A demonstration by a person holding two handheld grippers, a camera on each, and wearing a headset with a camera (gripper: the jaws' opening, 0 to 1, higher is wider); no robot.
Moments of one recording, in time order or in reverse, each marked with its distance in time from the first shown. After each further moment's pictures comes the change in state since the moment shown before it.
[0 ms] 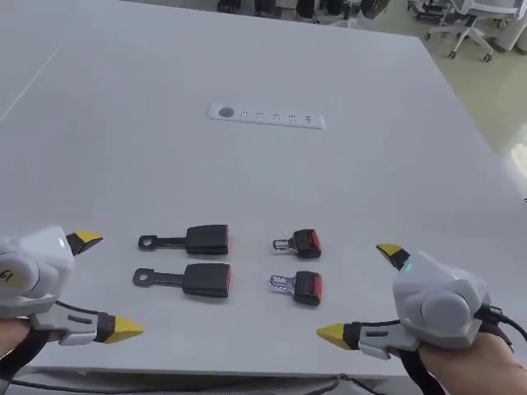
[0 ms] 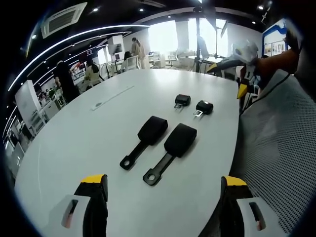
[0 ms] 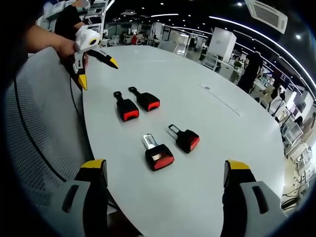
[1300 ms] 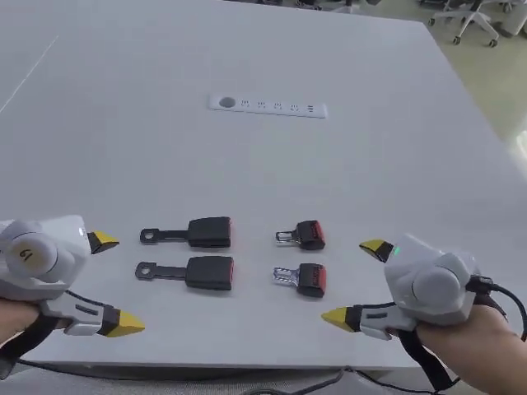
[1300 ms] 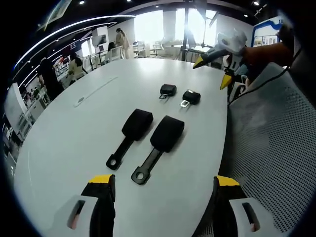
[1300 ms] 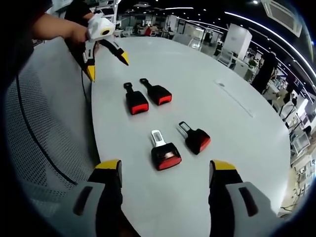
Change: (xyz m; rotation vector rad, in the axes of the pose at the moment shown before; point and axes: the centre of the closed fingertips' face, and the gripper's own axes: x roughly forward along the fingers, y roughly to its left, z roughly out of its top) left arm 0.010 -0.016 -0.003 0.057 0.127 -0.153; right arm 0.015 0.010 0.000 -0.083 0.074 0.119
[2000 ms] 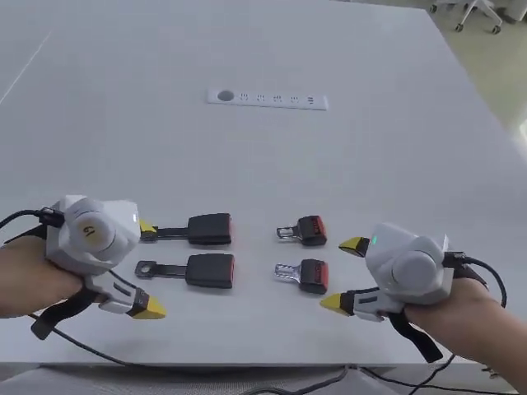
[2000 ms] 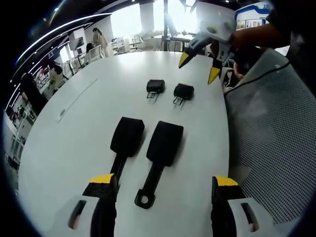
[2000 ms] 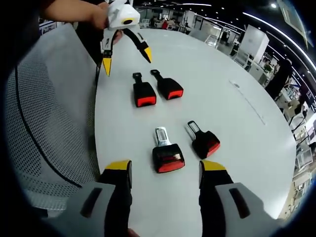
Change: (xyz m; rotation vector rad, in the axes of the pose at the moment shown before) left arm 0.040 0.006 0.026 0.148 0.068 -0.083; right arm 0.026 0.002 -0.005 -0.102 0.060 0.099
